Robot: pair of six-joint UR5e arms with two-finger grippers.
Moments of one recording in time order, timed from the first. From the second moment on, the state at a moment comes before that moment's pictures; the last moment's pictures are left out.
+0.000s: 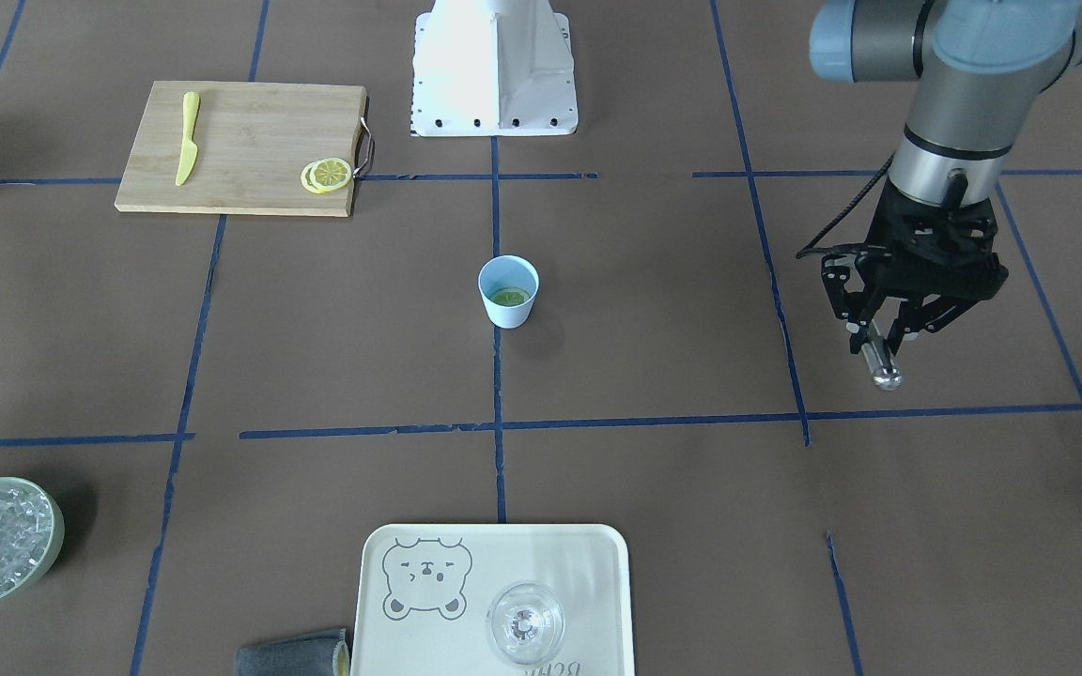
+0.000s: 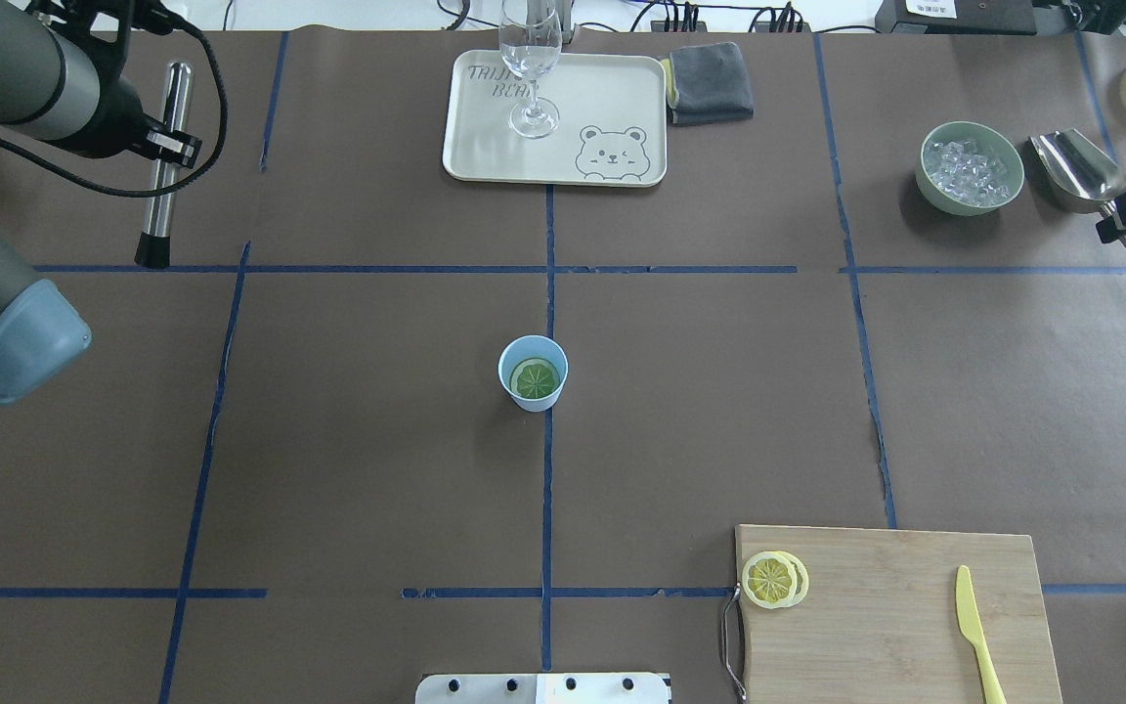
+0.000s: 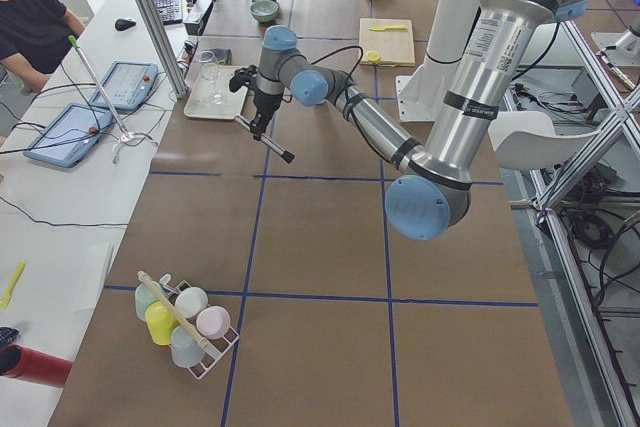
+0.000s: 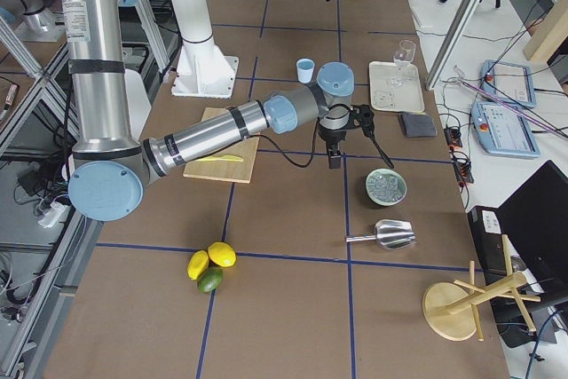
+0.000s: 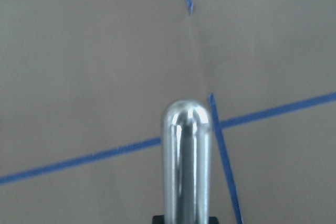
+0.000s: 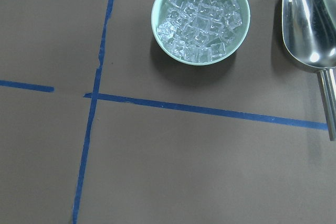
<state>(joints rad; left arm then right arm) -0.92 -2.00 -1.93 -1.62 -1.75 -0.55 1.30 -1.51 1.92 -1.55 2.36 0.37</state>
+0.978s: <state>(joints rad) -0.59 -2.05 -2.02 -2.06 -1.35 -0.92 1.30 -1.51 1.92 -1.56 2.39 0.37</state>
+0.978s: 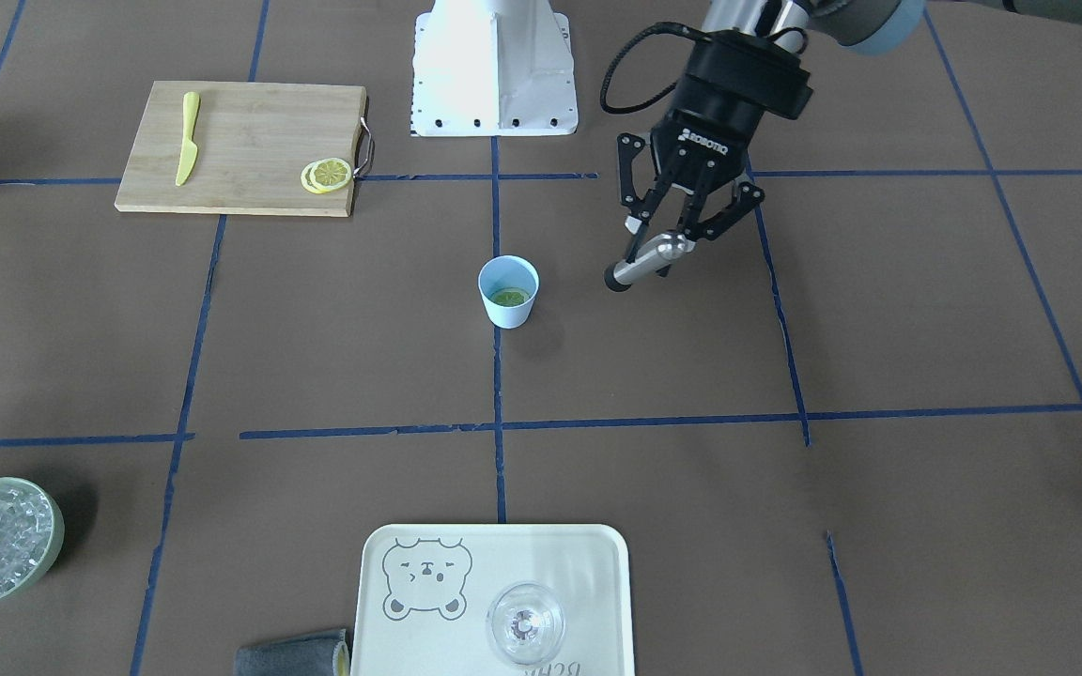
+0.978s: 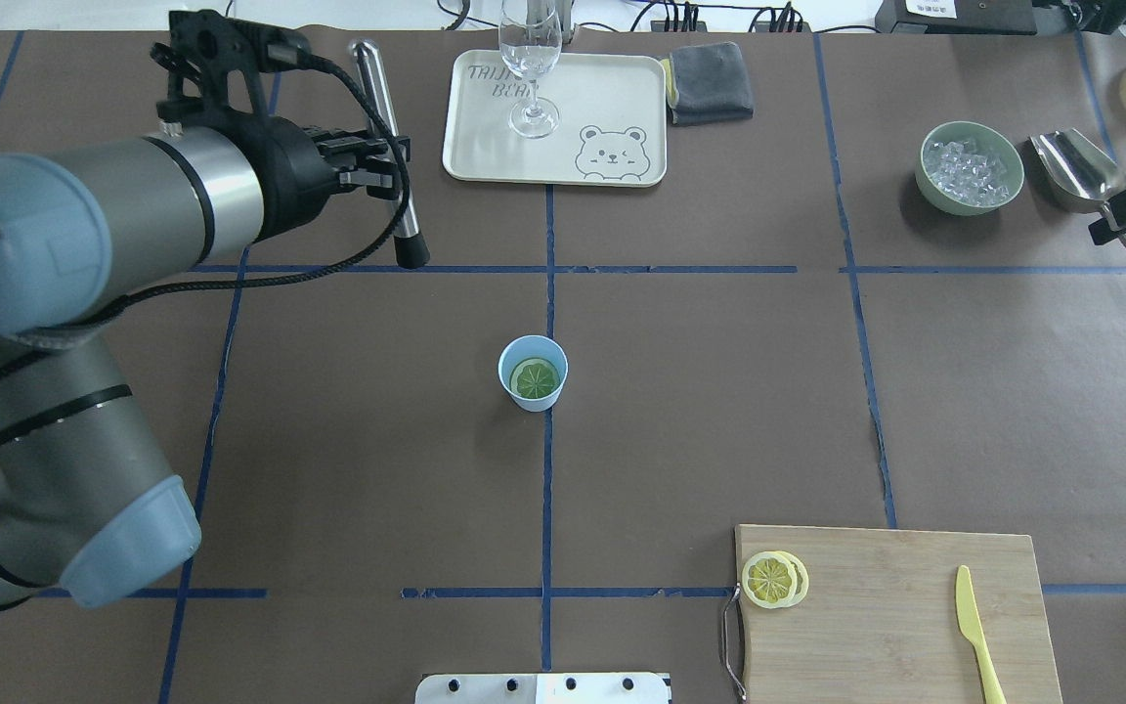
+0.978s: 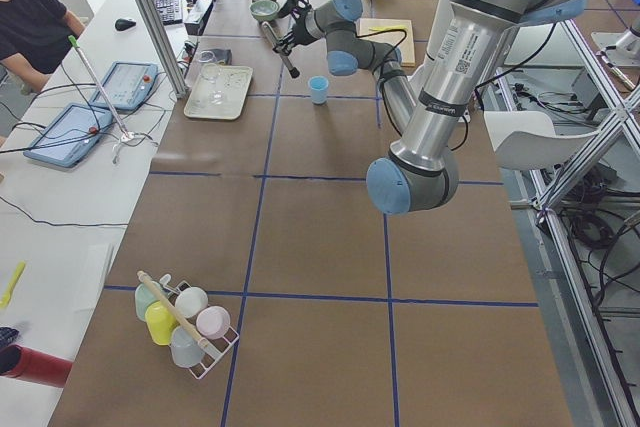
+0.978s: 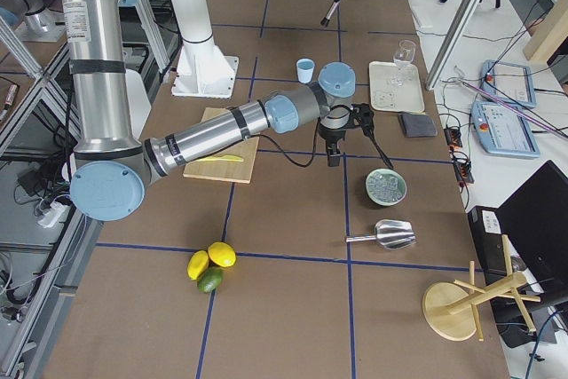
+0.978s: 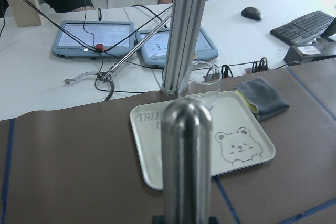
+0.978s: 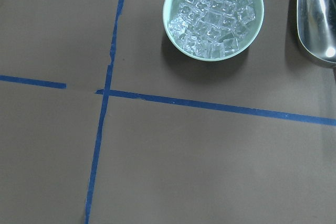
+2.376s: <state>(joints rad) -0.28 -2.08 -1.83 -2.29 -0.94 -0.95 1.30 -1.51 1.92 -1.56 2.40 0.37</state>
